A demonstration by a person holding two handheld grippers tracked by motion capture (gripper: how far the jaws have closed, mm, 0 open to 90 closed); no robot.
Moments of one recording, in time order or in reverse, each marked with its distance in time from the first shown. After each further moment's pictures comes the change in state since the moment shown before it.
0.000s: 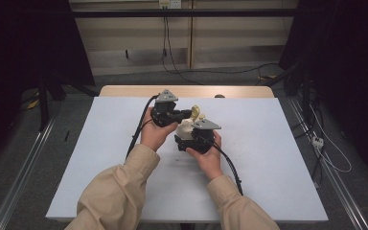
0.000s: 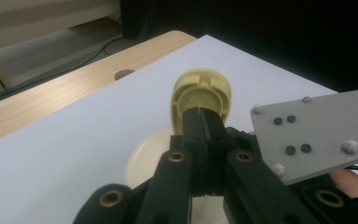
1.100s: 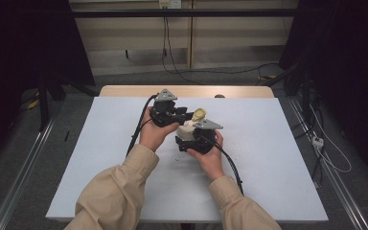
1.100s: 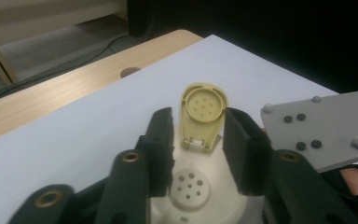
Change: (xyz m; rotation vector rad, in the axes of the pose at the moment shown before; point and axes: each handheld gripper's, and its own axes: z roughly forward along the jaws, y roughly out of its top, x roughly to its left) left arm 0.000 0.001 -0.003 0.004 0.023 -0.027; right arm -0.001 0.000 -0.006 0.025 0.013 0.036
